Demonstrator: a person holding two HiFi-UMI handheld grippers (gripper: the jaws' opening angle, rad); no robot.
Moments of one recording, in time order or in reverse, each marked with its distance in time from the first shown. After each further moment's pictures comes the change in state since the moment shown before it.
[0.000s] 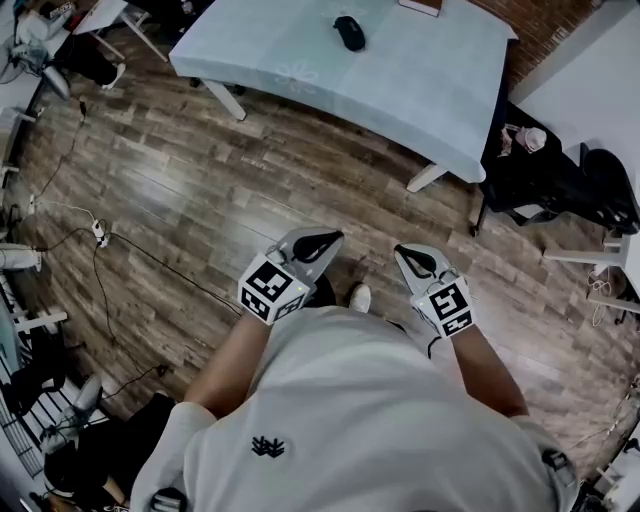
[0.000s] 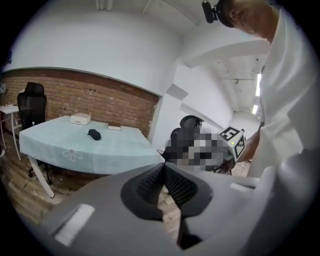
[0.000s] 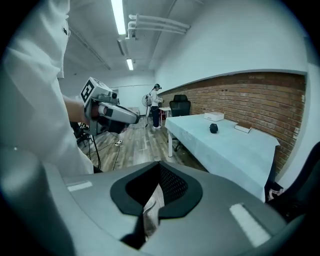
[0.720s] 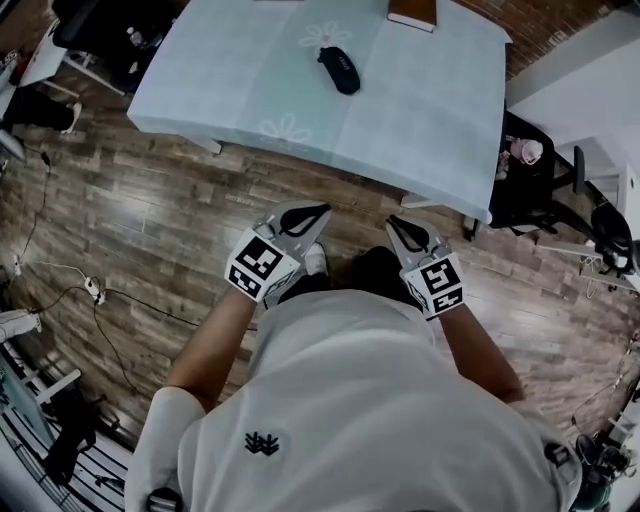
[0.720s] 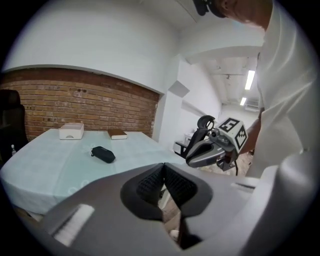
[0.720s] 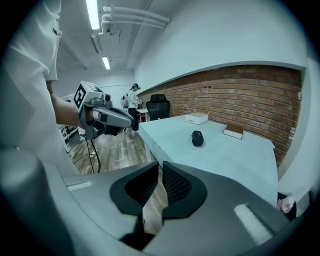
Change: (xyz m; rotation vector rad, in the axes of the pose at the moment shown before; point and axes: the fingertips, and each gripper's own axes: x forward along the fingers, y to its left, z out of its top) left arm 0.068 0.251 0.091 0.134 0.044 -0.127; right arm 0.181 -0.149 0.123 0.117 0.006 -0.188
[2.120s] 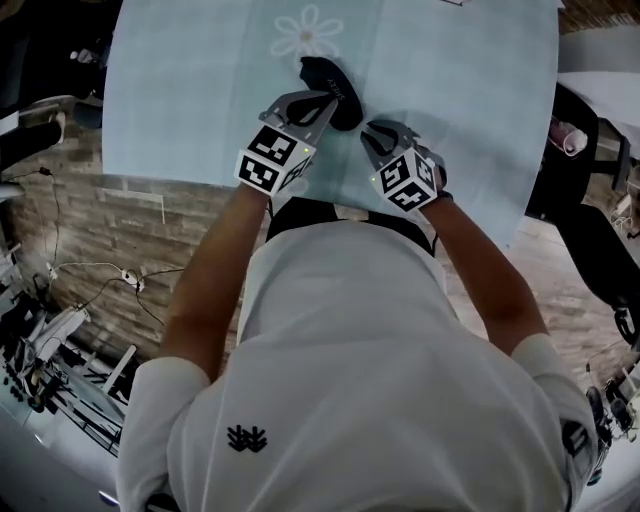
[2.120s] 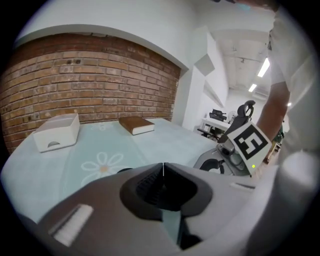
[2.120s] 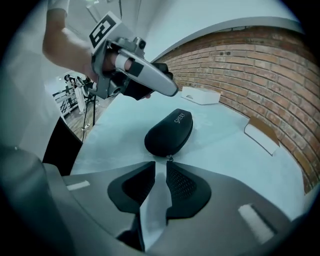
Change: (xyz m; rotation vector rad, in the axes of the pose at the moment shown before) left arm 0.239 0.301 0.034 0.026 0.211 0.004; right arm 0.296 -0.205 -0.005 -0.146 0.283 0.065
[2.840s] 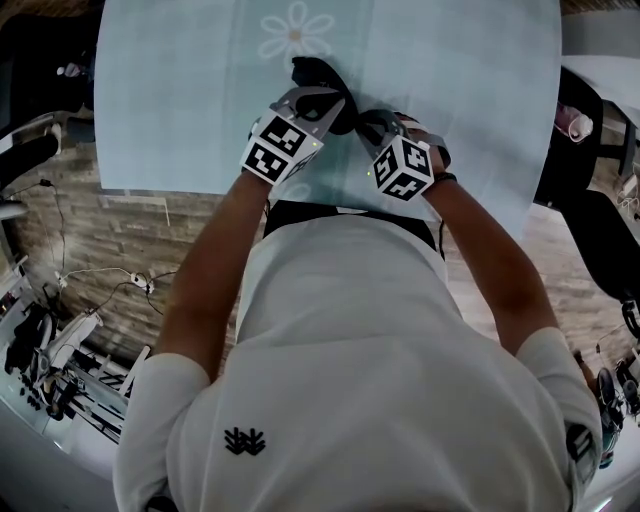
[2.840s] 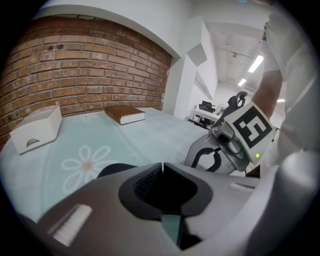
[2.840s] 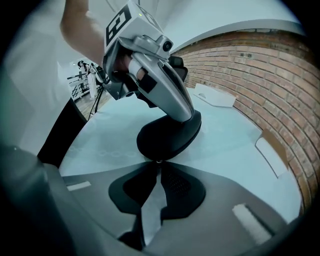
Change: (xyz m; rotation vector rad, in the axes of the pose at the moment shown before) left arm 0.047 -0.013 -0.021 0.056 0.102 -0.141; right arm 0.017 -0.009 -0.003 -0.182 0.067 0.055
